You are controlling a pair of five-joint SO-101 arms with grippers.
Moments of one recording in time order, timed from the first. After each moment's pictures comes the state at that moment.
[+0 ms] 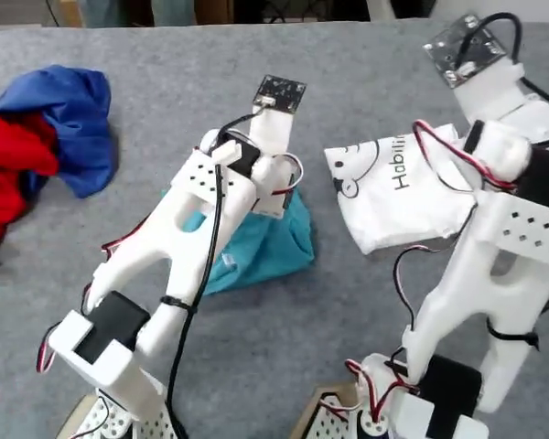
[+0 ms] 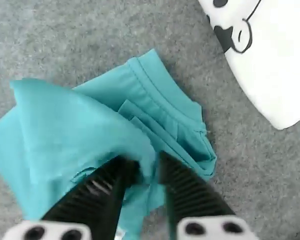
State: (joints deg) left arm 27.1 5.5 -5.3 75.2 12.8; right arm 19.8 -16.4 -16.4 88.0 50.6
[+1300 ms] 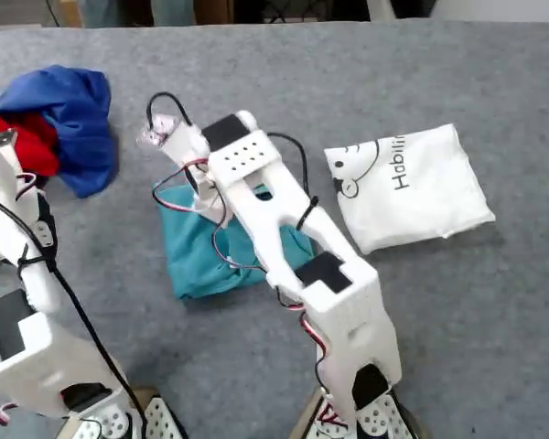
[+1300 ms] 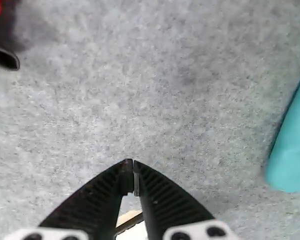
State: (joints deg) left arm -34.9 5.8 1.5 99.2 -11.8; right arm -33.6 33.5 -30.7 91.6 26.4
